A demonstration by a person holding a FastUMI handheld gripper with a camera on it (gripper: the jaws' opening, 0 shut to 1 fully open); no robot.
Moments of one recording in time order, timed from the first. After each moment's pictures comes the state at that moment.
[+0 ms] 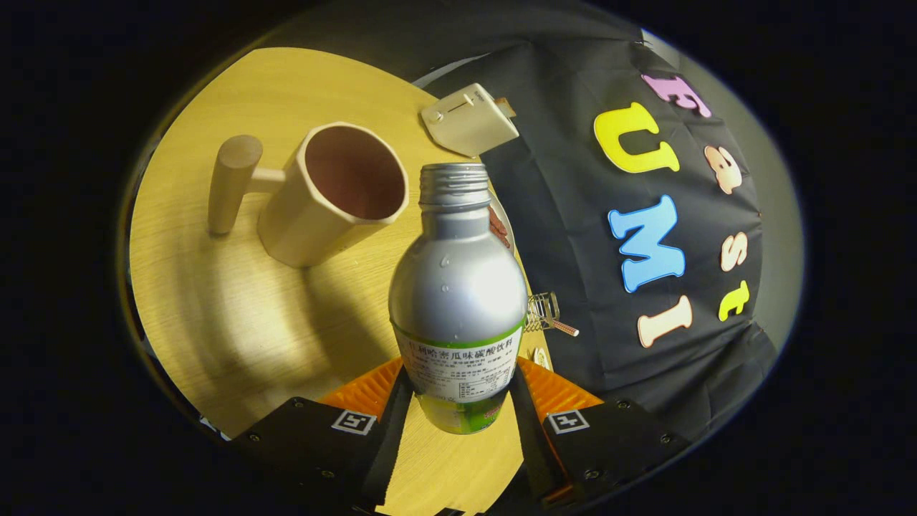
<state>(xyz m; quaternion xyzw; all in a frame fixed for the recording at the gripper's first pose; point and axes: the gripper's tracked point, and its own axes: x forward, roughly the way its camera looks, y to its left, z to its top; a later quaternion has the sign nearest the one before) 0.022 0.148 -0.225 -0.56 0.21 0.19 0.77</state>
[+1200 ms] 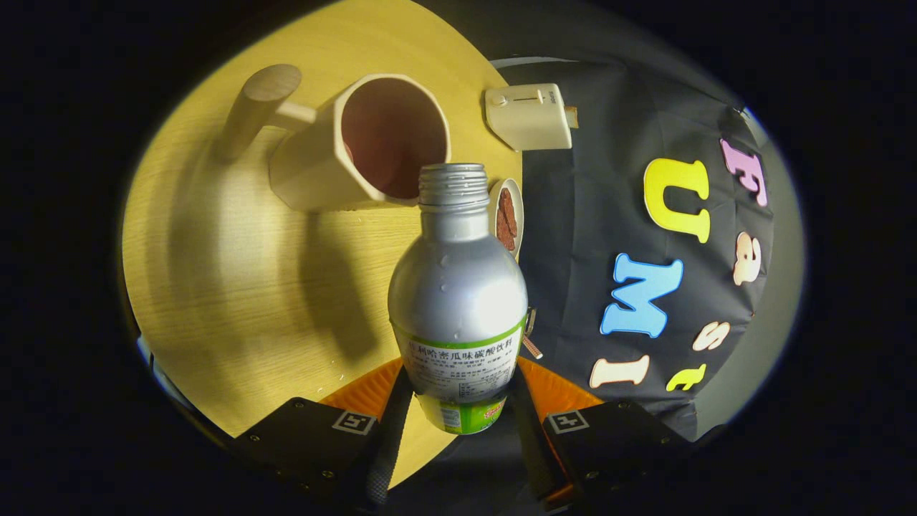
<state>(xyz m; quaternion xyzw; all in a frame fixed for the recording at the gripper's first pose) 0.045 0.157 -0.193 -0.71 0.20 0.18 0.64</state>
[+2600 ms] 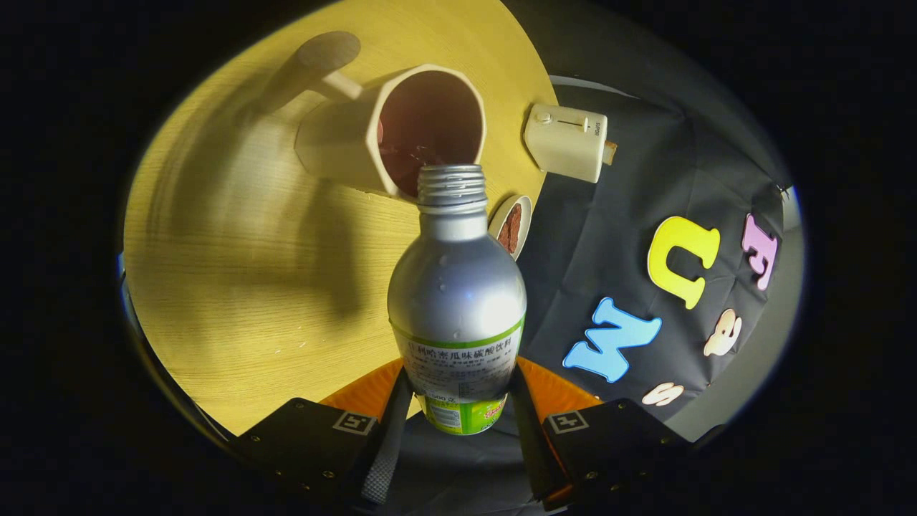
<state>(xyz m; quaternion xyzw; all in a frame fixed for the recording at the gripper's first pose) 0.054 0.171 -0.167 -0.80 0.17 0.20 0.54</state>
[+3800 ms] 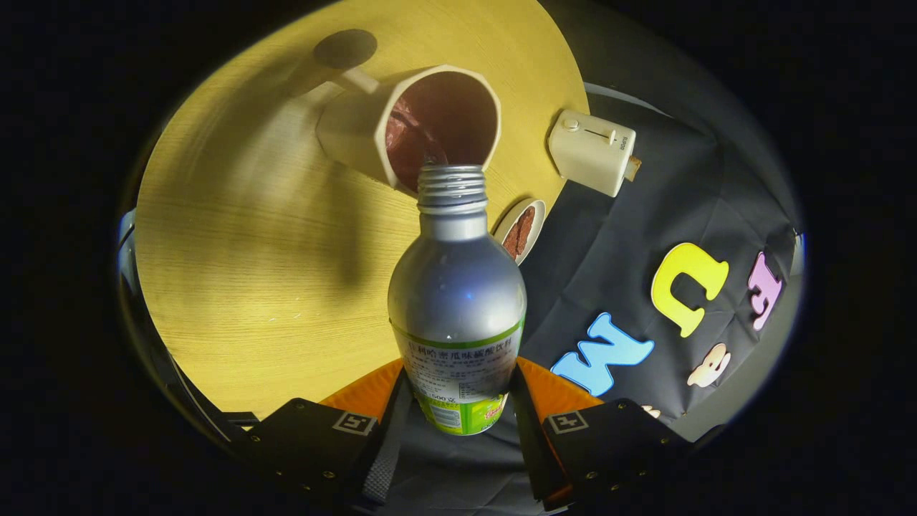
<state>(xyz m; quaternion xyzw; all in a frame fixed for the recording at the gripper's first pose) 0.061 0.175 -0.147 -0.84 0.18 0.20 0.47</state>
